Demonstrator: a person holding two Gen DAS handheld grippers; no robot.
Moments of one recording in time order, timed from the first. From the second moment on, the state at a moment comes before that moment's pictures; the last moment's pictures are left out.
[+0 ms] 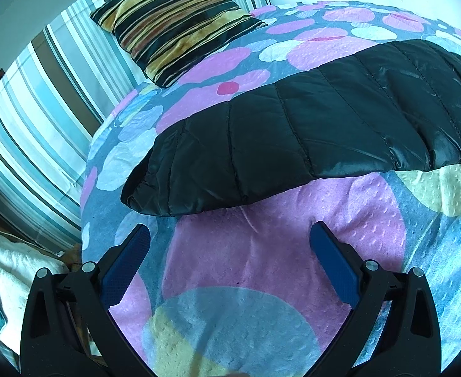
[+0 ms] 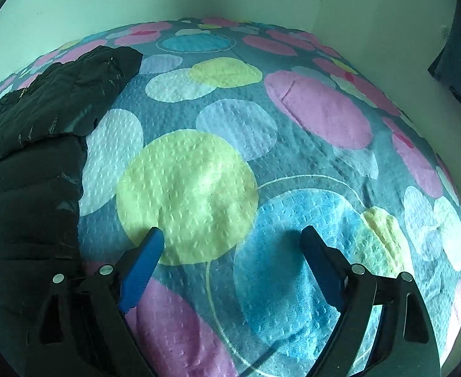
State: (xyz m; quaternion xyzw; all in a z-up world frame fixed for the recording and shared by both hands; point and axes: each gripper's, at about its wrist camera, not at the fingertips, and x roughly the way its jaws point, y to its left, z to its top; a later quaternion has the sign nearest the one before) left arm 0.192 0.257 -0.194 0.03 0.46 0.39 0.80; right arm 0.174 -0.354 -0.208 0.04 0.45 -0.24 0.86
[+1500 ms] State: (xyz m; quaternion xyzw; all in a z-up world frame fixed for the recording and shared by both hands) left arm 0.160 0.407 -0.144 -0.30 0.35 0.21 0.86; right arm 0.175 -0.355 -0.210 0.03 0.46 -0.25 0.85
